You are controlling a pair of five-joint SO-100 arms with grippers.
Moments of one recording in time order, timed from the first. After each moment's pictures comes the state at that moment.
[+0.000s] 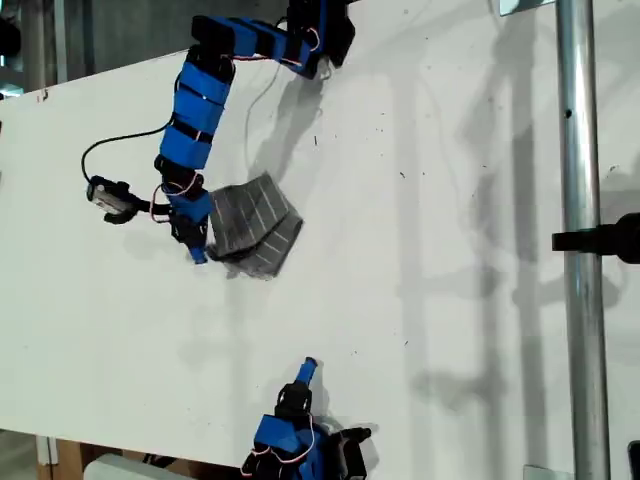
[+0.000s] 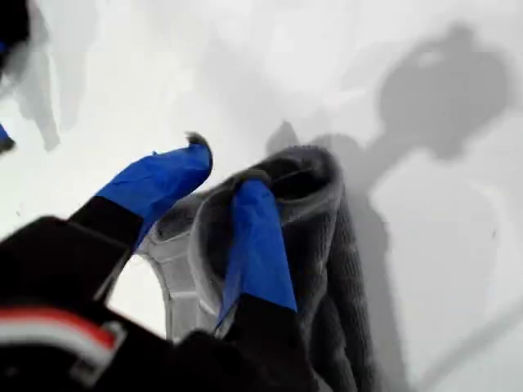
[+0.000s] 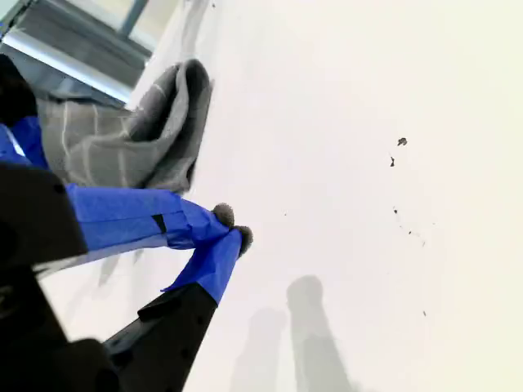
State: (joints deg) arm 0 -5.9 198.9 178.4 67.0 -71.5; arm 1 30.5 71.5 73.6 35.5 51.2
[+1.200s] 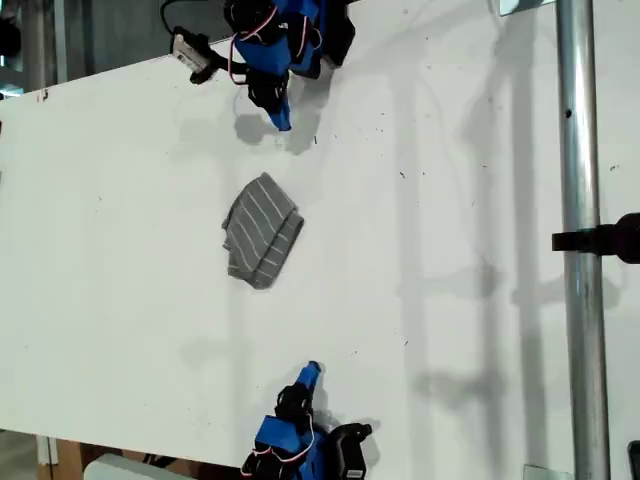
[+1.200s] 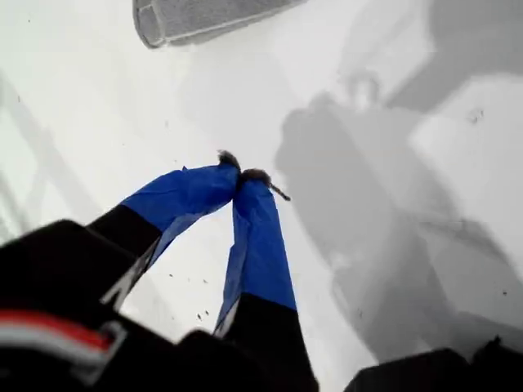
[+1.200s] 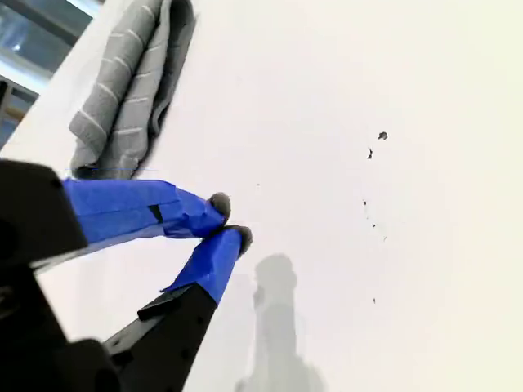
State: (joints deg) arm 0 -5.4 198.9 178.4 72.6 -85.0; arm 1 18.5 186.5 163.8 81.1 76.6
